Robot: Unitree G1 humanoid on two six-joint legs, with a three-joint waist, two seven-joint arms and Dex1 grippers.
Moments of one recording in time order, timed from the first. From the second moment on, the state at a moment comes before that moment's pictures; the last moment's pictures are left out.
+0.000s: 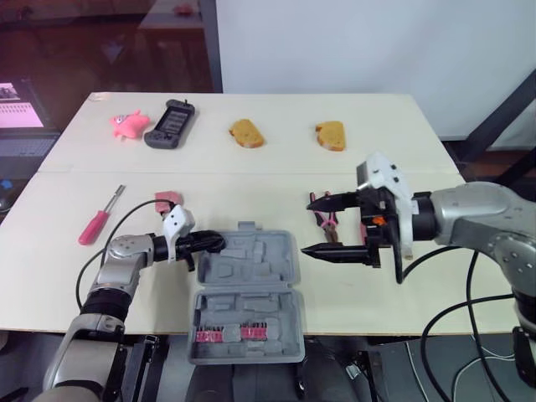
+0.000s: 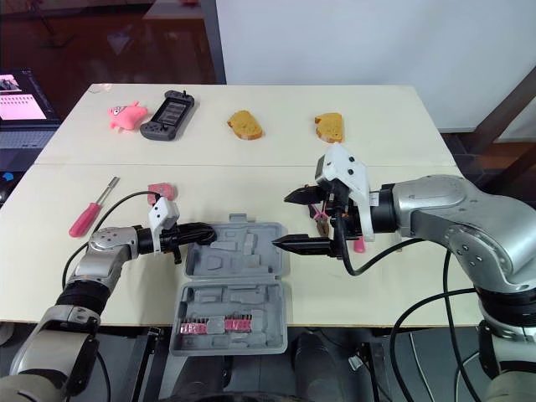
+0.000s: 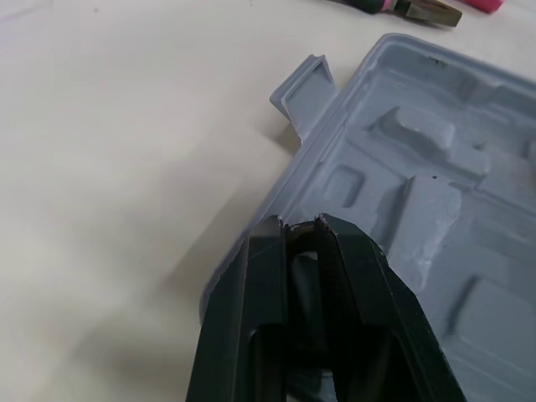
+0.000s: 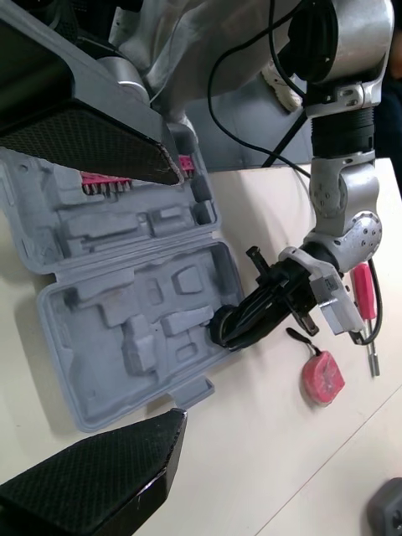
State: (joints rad) left arm -0.50 0.51 -0.04 0.71 -0.18 -0.14 -1.15; right arm -0.59 -0.92 -0.01 -0.56 0.93 1.06 0.85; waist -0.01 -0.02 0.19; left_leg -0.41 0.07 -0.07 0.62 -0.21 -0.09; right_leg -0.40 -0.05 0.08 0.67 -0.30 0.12
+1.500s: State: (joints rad) left arm 0.30 0.81 0.79 0.18 -0.45 0.16 -1.03; right arm 0.00 -0.84 -0.39 -0.05 0.64 0.46 1.00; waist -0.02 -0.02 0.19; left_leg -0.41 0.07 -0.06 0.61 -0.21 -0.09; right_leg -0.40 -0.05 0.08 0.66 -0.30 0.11
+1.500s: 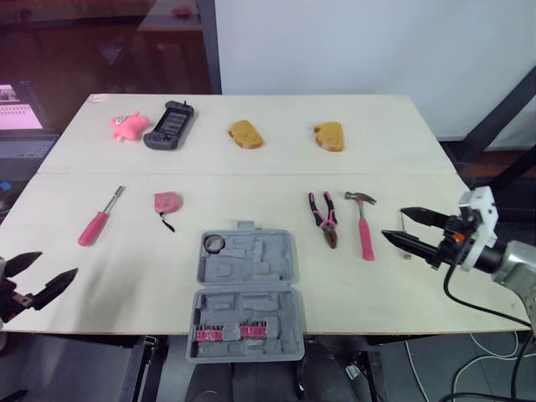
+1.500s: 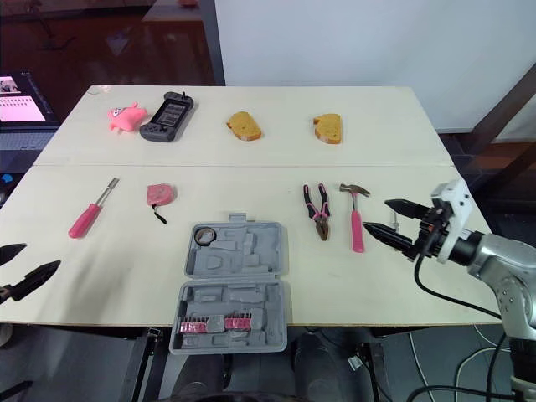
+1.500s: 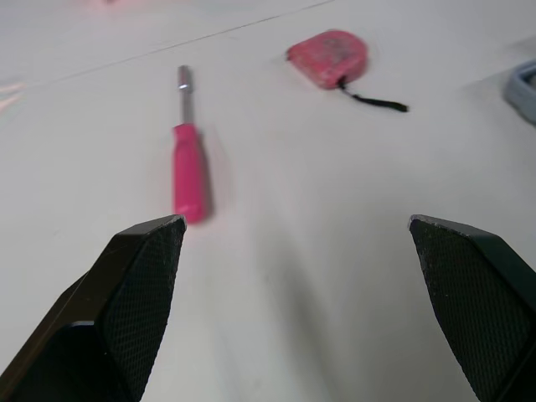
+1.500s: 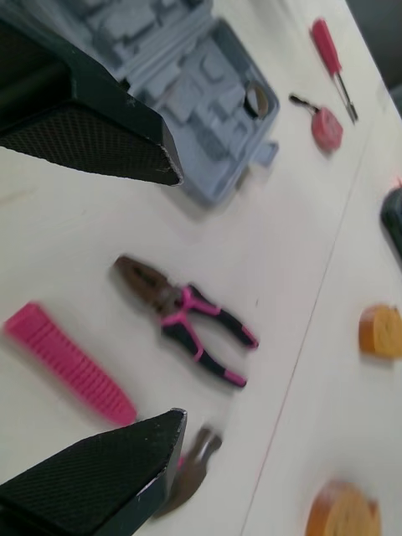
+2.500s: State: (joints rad) left arm 0.28 0.30 0.50 -0.42 -0.45 0.45 -0.36; right arm -0.66 -0.89 0.06 -0.35 0.82 0.98 1.08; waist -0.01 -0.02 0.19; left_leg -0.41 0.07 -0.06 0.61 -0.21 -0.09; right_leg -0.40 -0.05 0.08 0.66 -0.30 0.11
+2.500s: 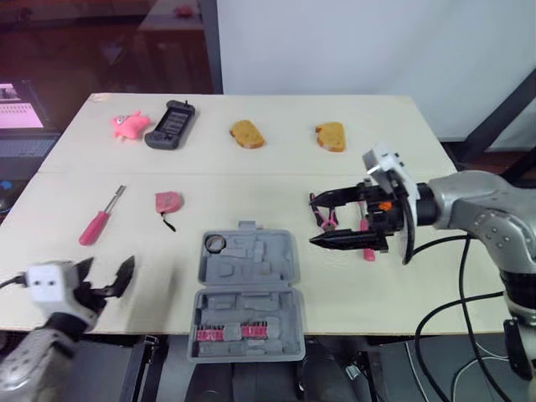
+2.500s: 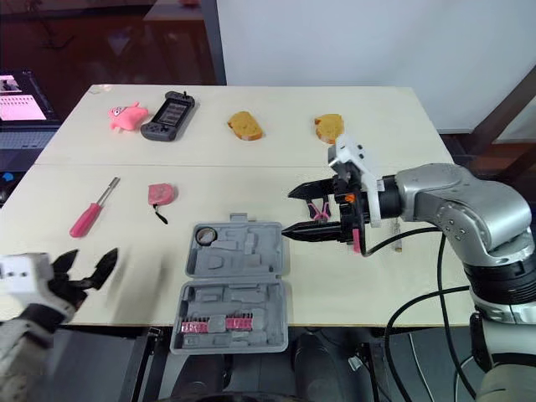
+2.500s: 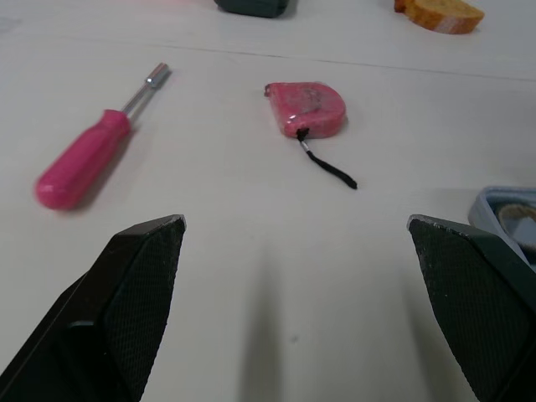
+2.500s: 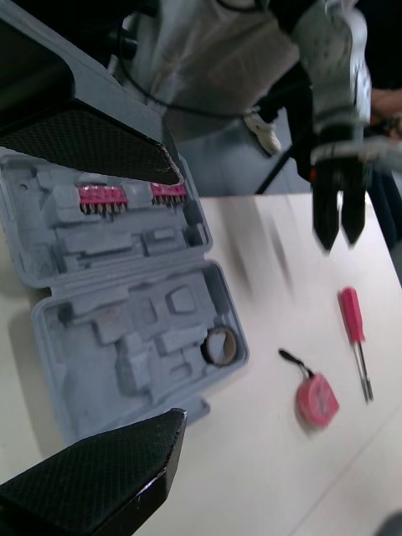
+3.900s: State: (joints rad) left arm -0.32 0.23 0.29 0.46 -0.25 0.10 -0.19; right arm -0.60 -0.97 0.03 -0.44 0.79 1.01 1.07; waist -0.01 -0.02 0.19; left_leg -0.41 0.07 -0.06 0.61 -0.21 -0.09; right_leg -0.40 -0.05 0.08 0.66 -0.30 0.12
